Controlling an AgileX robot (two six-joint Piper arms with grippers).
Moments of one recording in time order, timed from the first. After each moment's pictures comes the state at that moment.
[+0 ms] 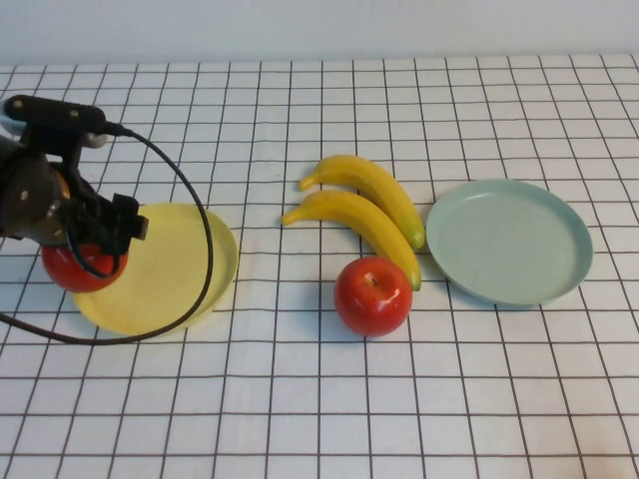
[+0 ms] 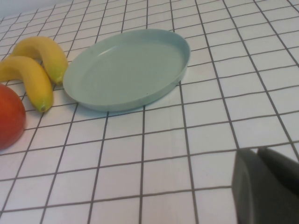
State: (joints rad) right arm -0.05 -0.01 0.03 0.43 0.41 -0.18; left arm -0.24 1.60 -1.09 0.34 0.52 -0.25
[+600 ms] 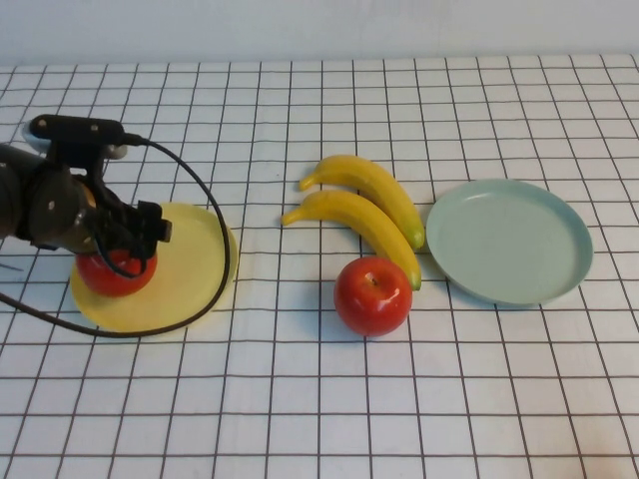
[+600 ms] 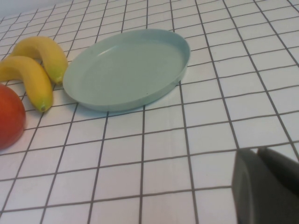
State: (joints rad) right arm -0.05 -0.01 0.03 0.43 0.41 -0.18; left arm -0.23 1.69 -1.08 0.26 0.41 -0.25
